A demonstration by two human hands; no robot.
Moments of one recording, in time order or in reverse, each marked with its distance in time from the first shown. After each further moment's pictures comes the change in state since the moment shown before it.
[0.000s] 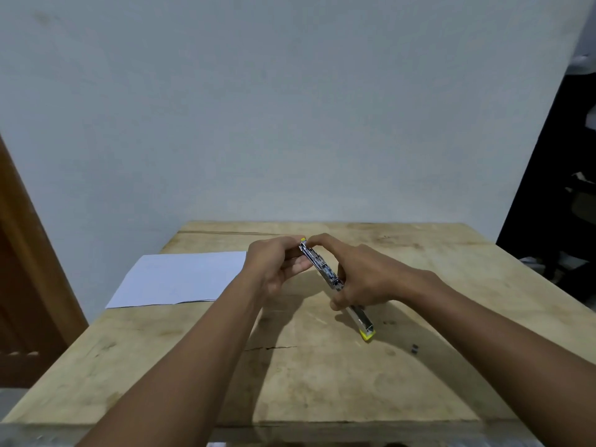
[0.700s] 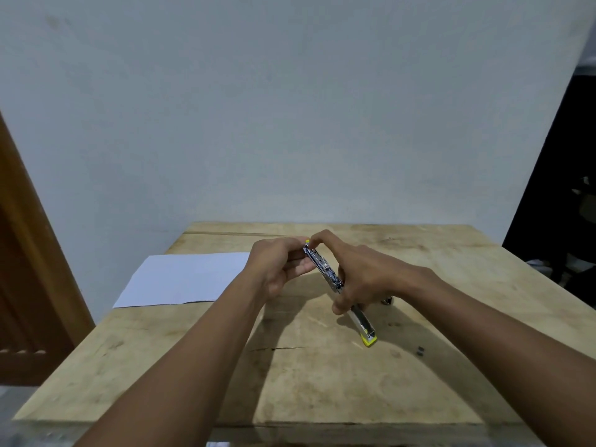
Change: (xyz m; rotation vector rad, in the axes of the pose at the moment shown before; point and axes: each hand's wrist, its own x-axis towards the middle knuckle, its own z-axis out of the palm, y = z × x) left_hand -0.006 0.006 -0.003 0.043 -0.027 -0.003; right_hand 0.007 -0.005 -0.002 0.118 -0.086 0.034
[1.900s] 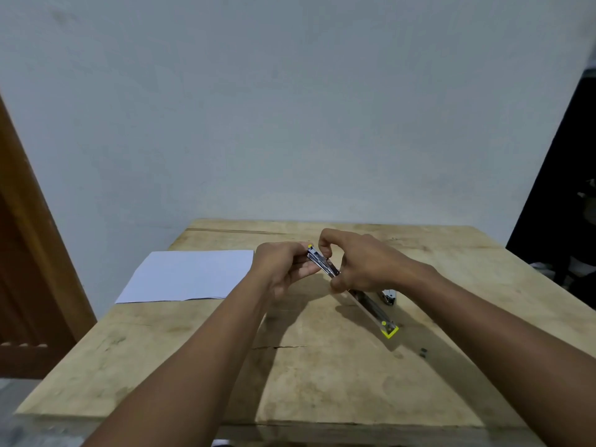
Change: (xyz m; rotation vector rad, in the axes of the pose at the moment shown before) left_hand -0.002 -0.007 -0.001 0.000 0.004 -0.002; right_hand 0.007 -0.004 -0.005 -0.099 0.145 0.004
